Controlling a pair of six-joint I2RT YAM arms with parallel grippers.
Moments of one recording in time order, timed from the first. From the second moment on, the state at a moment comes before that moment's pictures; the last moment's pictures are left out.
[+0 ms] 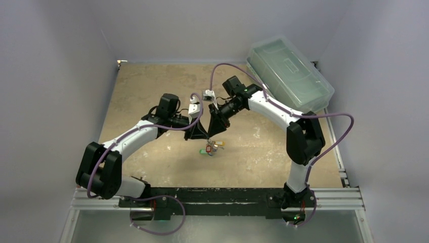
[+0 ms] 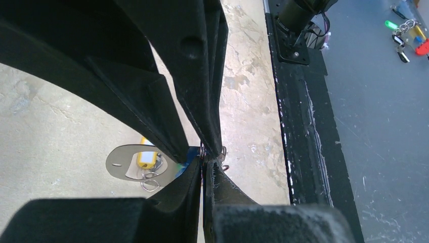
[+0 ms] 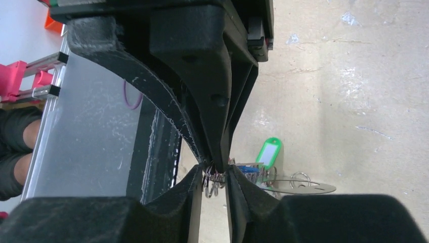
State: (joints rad) left arm -0.42 1.39 0.83 -0.17 1.13 0.38; right arm 0.61 1.84 1.52 -0.82 -1.08 -0.52
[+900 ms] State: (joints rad) left arm -0.34 1.40 0.84 -0.19 1.14 0.38; right arm 0.59 1.75 1.37 -0.54 -1.10 -0.38
